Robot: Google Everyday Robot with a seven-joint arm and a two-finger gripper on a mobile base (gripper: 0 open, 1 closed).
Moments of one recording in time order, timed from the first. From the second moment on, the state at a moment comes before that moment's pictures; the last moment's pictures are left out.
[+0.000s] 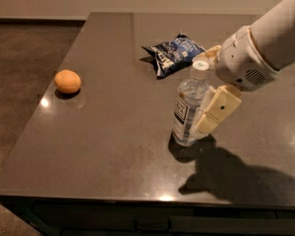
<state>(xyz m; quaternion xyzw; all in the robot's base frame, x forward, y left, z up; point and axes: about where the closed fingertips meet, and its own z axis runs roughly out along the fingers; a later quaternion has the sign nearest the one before) 0.455 -0.098 0.944 -0.63 0.71 0.14 0.28</state>
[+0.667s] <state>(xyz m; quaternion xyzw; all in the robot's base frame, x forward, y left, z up) 0.459 -0.092 0.942 -0.62 0.71 0.16 0.29</state>
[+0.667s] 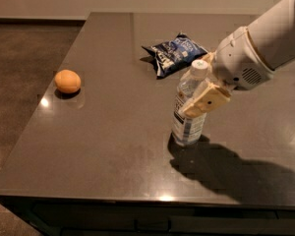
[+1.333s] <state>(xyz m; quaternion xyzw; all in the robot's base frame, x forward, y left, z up) 0.465 -0.102 0.988 -0.62 0.69 0.18 0.32</state>
